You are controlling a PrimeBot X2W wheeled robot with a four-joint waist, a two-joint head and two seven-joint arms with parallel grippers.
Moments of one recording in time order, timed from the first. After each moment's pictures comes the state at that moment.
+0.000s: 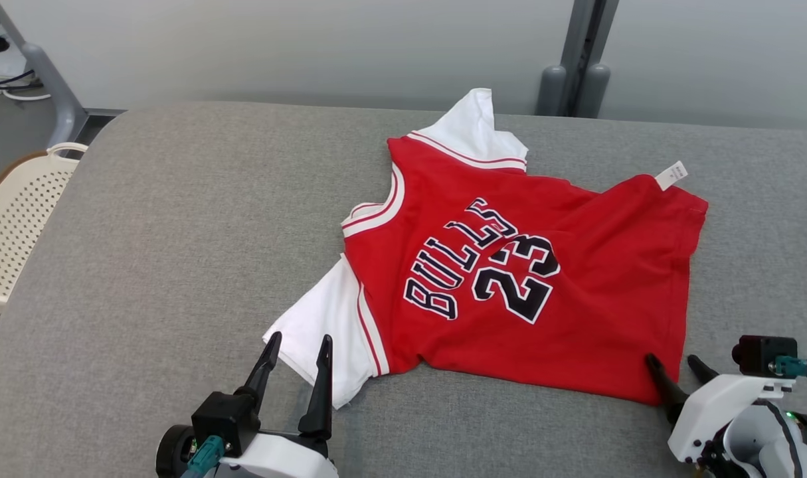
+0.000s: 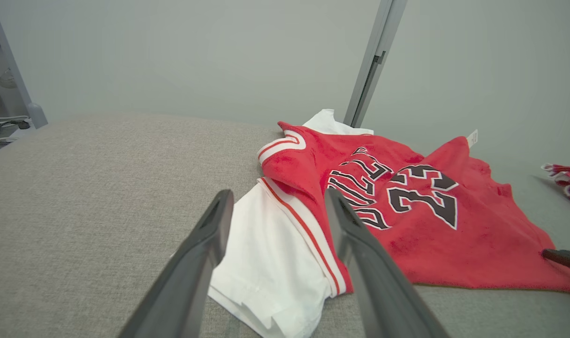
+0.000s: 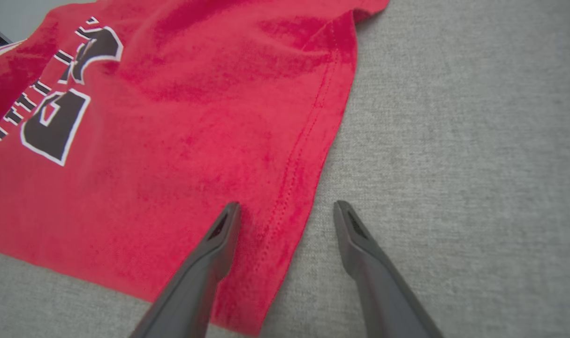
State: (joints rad) left arm -0.05 0.10 -0.39 0.21 -0.39 0.15 -0.26; right arm -0.23 -0.21 0.13 0.61 0.47 0.13 0.09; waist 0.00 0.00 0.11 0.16
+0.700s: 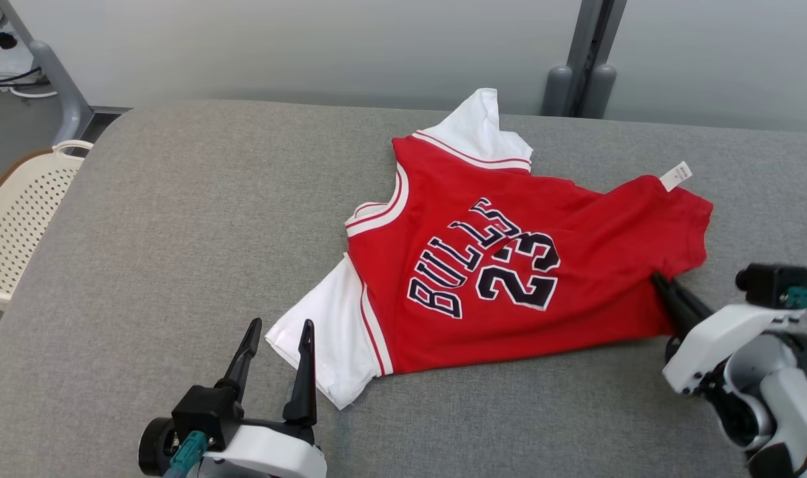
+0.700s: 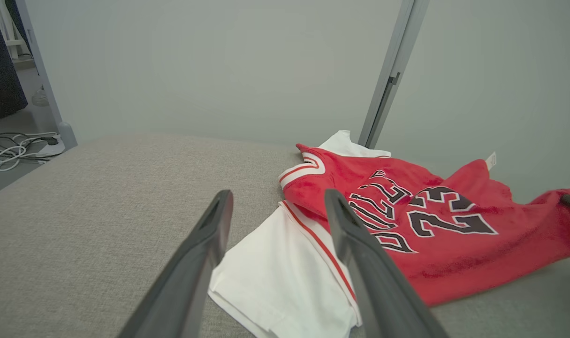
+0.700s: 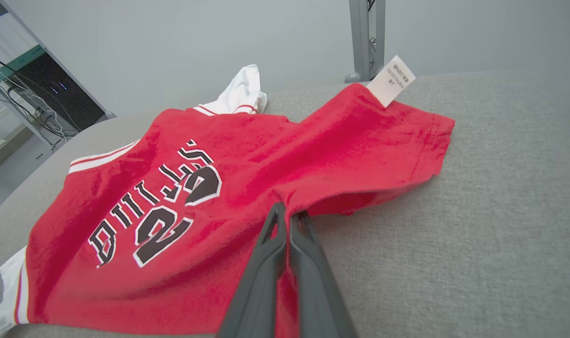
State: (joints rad) left arm -0.05 0.10 -0.34 0.17 -0.36 0.17 -0.26; right arm -0.38 -0.28 0.29 0.58 0.64 0.13 0.02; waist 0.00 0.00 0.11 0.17
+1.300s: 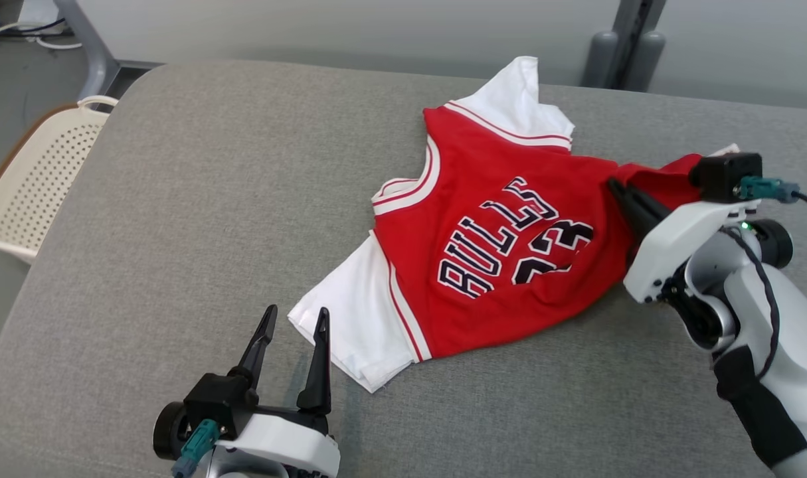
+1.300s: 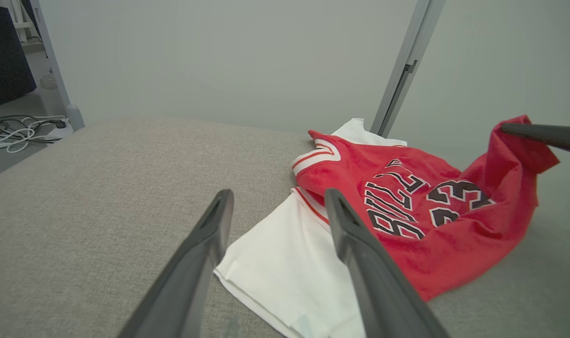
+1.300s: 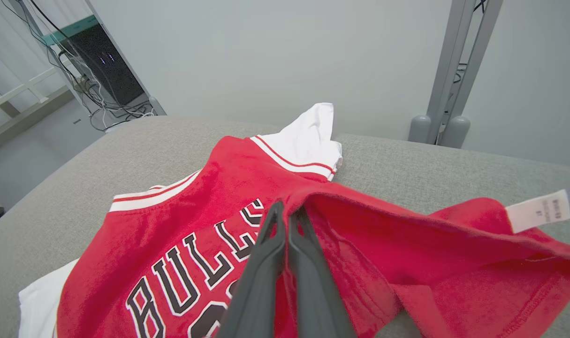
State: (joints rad) left arm -0.07 0.07 -0.34 0.17 -0.35 0.14 -0.26; right arm -0.66 -0.27 0.42 0.60 0.61 0.13 0.10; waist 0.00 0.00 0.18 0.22
